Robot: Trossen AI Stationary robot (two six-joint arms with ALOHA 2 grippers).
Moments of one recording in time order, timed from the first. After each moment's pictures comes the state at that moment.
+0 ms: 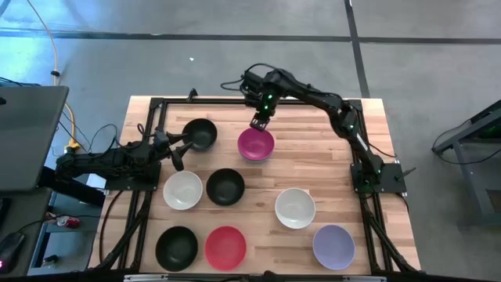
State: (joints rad) left arm 0.15 0.06 0.12 -0.31 -0.57 -0.25; right arm -0.45 2.25 2.35 -1.44 -0.22 -0.07
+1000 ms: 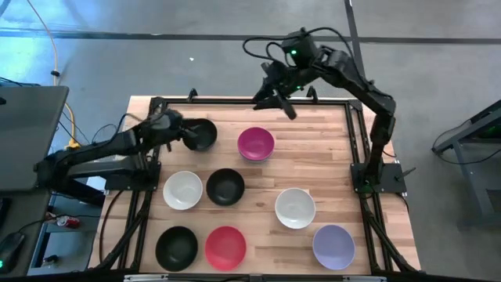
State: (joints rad) left arm 0.55 0.71 0.48 -0.26 -0.24 -0.34; right arm -0.43 1.84 2.36 -1.05 -0.76 -0.35
